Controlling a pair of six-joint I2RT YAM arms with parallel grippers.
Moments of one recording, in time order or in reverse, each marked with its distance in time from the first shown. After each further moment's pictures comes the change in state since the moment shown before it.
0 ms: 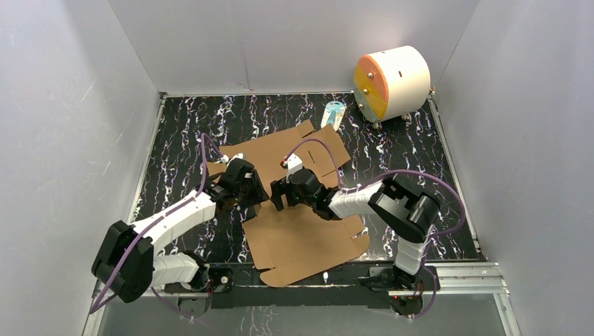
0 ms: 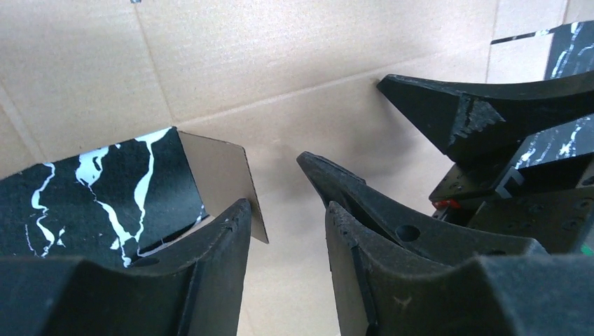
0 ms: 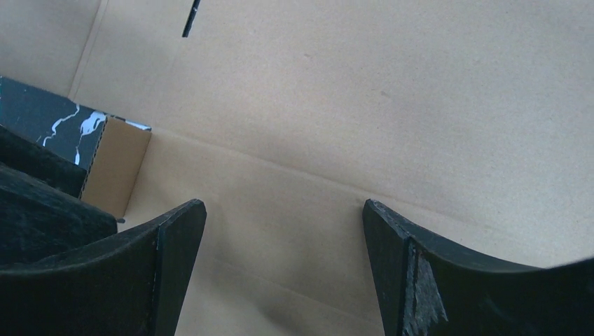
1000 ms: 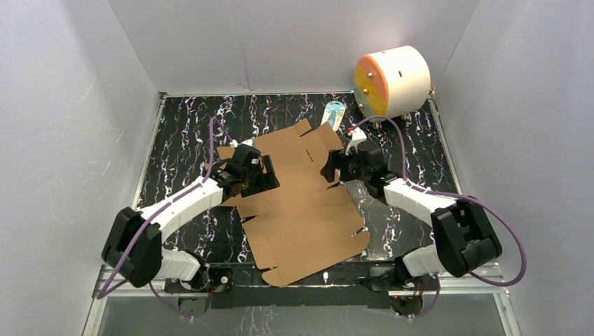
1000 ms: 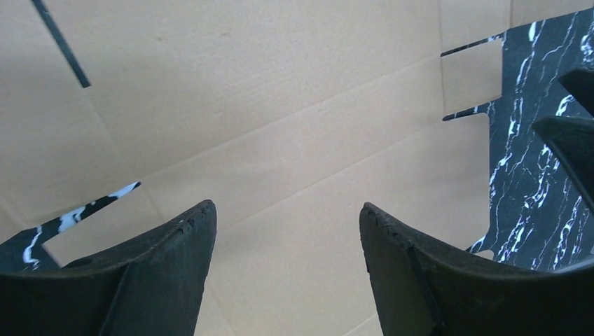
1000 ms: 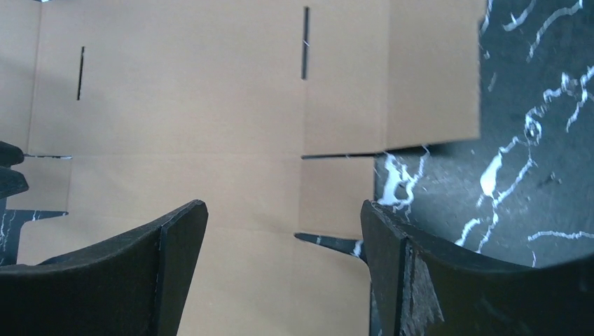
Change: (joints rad) left arm 0.001 0.103 0.170 -0.032 -0.014 0.105; right arm -0.477 -0.417 -0.121 -0.278 -0.269 -0.045
